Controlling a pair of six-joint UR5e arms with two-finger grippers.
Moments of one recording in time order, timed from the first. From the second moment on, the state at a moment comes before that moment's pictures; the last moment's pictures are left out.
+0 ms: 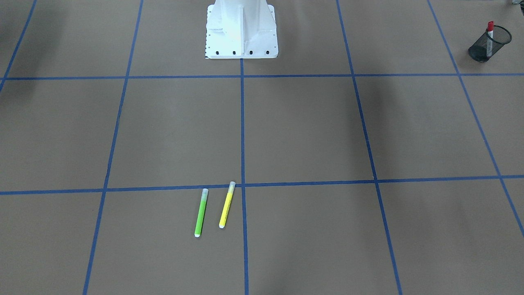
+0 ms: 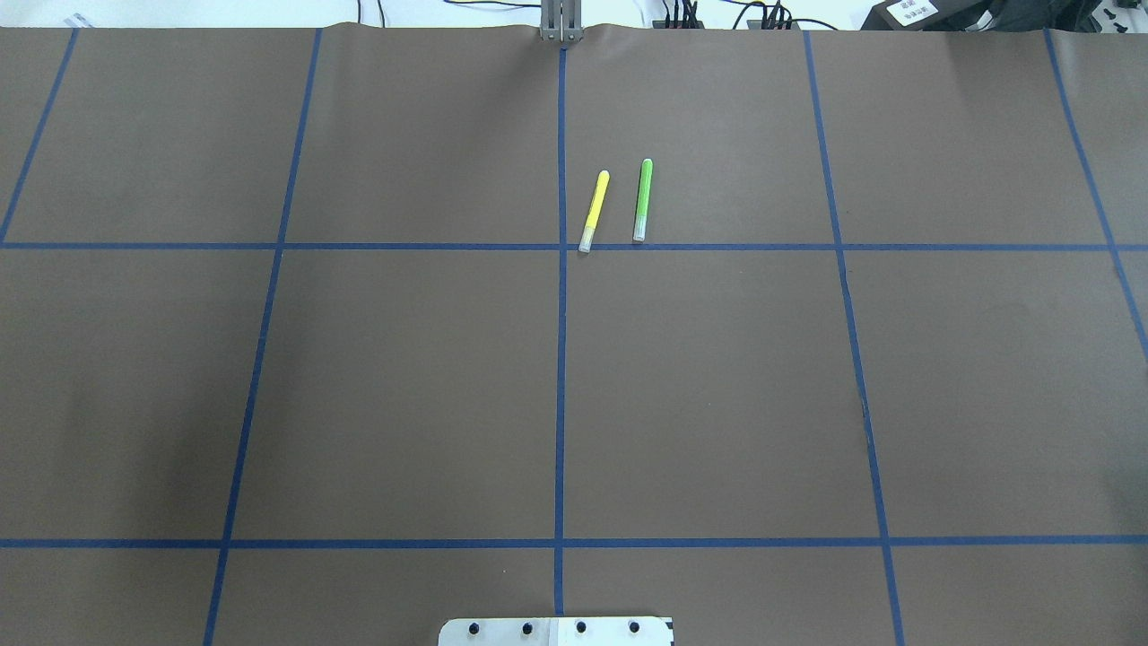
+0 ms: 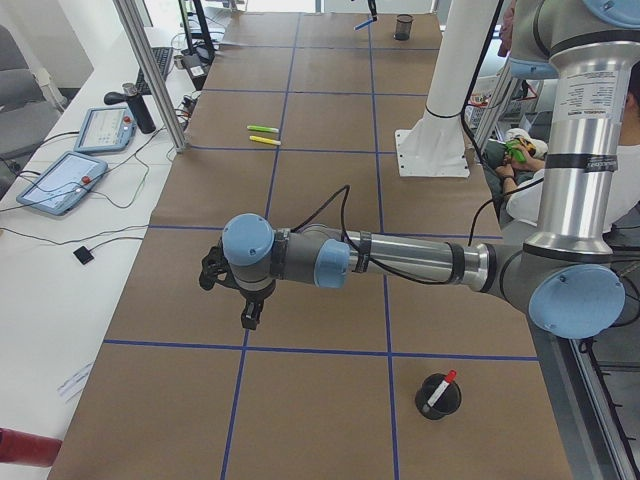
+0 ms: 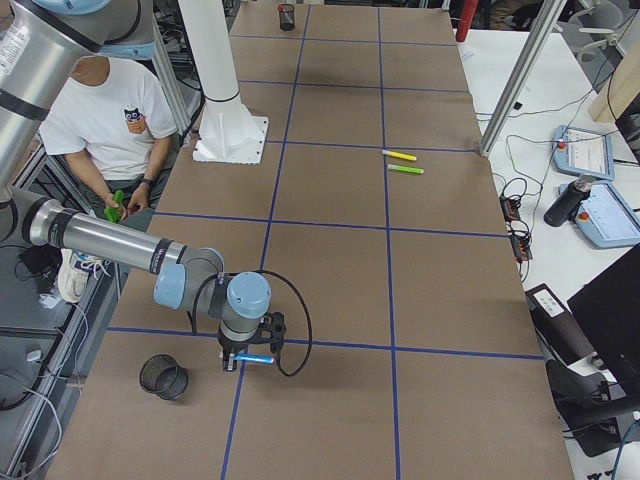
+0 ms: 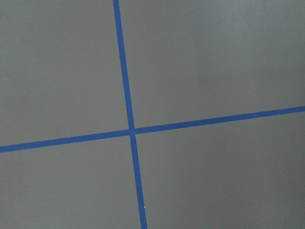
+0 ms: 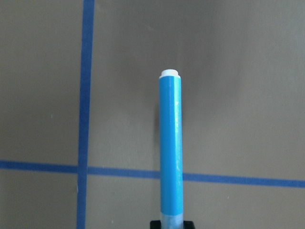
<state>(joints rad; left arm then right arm) -1.59 -1.60 -1.66 -1.62 -2.50 0.05 1.46 -2.12 1.87 -1.69 2.27 -0.26</state>
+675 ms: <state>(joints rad) -1.59 -1.57 -1.73 -1.62 -2.52 0.05 1.66 -2.01 1.92 -2.36 2.05 -0.61</state>
